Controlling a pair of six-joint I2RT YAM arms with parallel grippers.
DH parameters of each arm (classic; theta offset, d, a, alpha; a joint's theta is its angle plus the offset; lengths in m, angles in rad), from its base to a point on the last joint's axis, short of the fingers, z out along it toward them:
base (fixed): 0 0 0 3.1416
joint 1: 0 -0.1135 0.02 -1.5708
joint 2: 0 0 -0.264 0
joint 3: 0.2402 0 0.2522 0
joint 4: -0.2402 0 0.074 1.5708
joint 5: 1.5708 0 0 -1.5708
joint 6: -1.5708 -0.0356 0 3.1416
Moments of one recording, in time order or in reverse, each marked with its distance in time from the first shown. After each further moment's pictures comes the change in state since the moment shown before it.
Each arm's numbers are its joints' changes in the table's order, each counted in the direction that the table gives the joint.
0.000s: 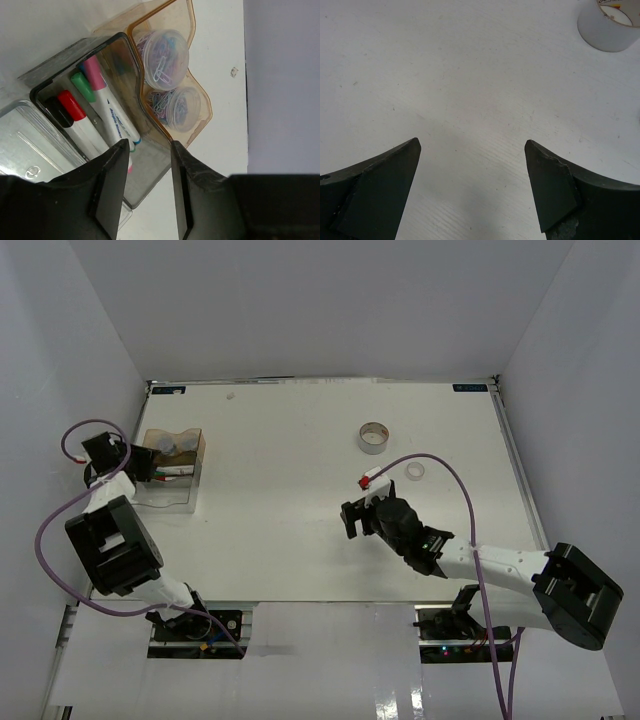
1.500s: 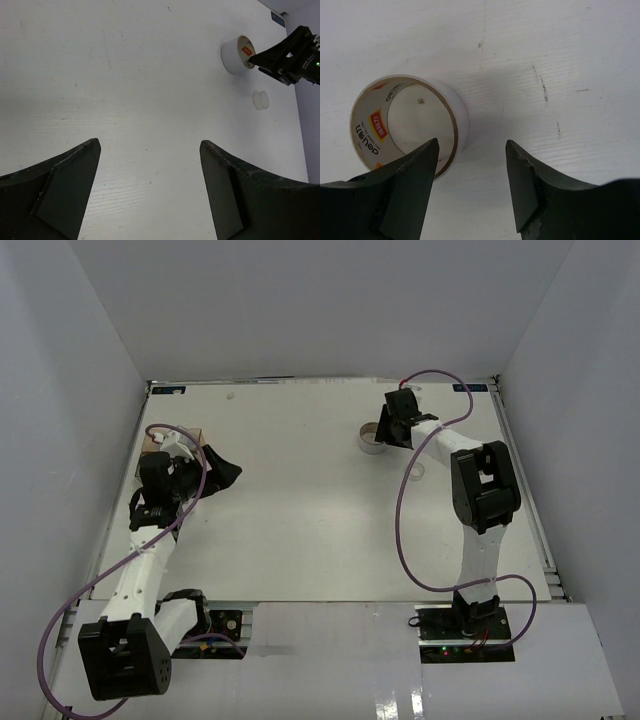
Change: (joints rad) left arm 0.438 0.612 -0.320 -0.061 0.189 -0.463; right arm 0.597 -0.847 1.010 -0.605 -0.086 -0.276
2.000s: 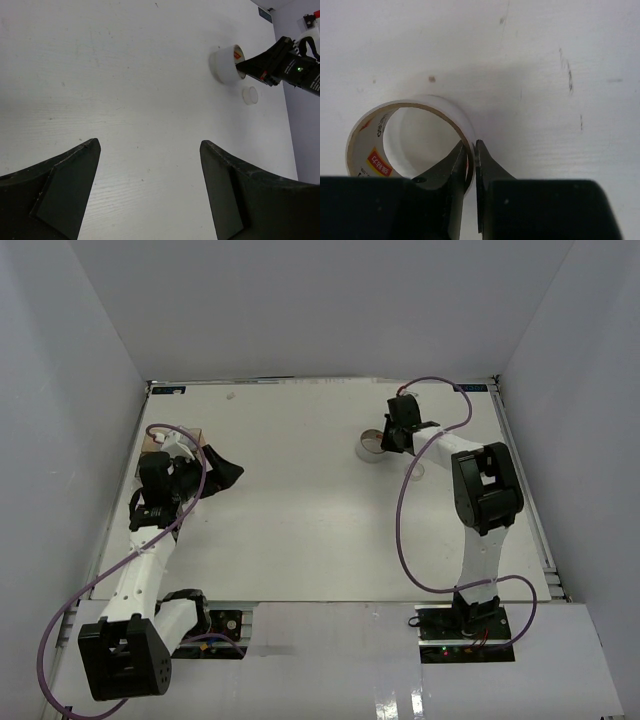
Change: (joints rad) left arm 0.000 0.003 0.000 0.003 0.034 0.010; right arm 0.010 -0.011 -0.042 0.064 -0.092 0.013
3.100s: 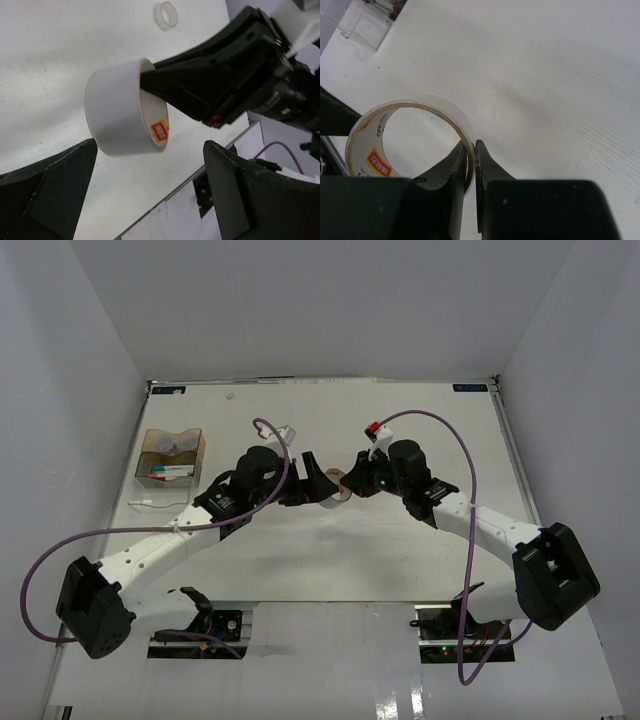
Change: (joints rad) left arm 0.799 -0.195 0.219 -0.018 -0.346 0.311; right arm -0.283 0.681 -0.633 0.360 -0.444 0.071
